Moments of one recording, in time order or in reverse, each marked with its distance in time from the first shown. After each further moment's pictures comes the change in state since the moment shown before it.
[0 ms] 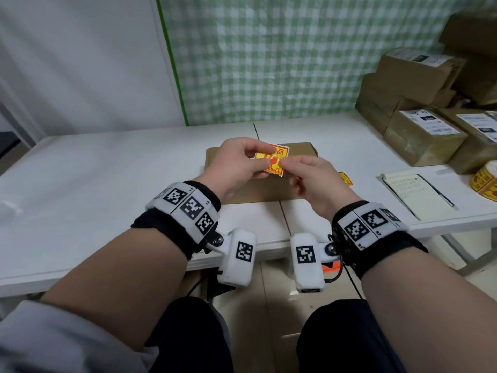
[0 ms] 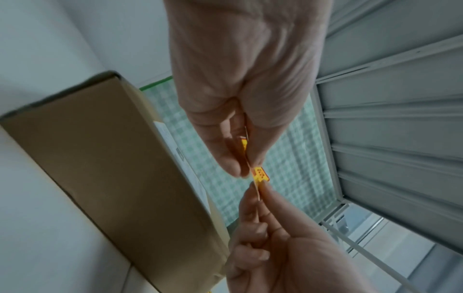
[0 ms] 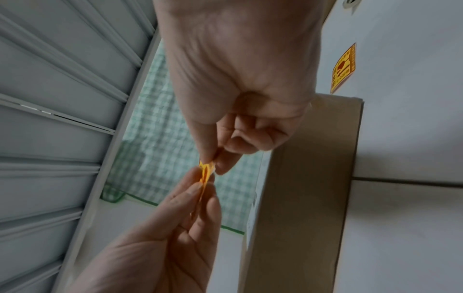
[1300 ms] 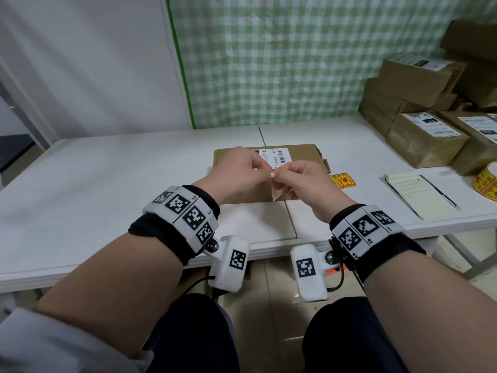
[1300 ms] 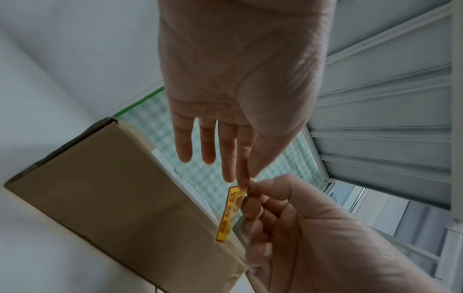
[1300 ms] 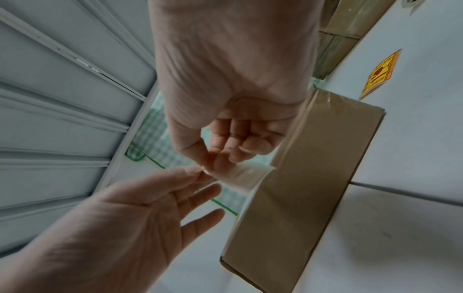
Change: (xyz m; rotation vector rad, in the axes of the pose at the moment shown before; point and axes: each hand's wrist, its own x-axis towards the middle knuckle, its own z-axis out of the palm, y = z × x) left_hand -0.017 0.006 -0.012 0.583 -0.031 0.082; right_hand -0.017 -0.001 0.017 -0.267 -0.081 -0.140
